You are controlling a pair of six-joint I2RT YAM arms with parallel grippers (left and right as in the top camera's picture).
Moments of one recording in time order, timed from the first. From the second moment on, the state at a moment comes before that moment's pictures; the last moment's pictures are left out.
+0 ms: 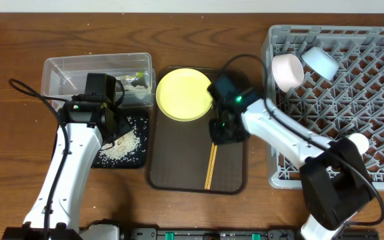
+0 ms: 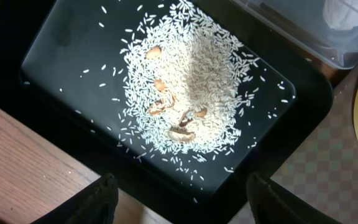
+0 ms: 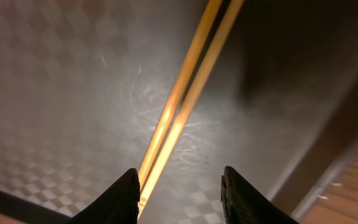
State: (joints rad) left arm -0.04 1.38 1.08 -1.05 -0.17 -0.64; right arm 0.62 1.86 1.26 -0.86 -0.16 0.45
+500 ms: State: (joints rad) left arm -0.04 1.38 1.08 -1.05 -0.17 -0.64; right arm 0.69 1.85 1.10 -0.71 -0.11 0.59
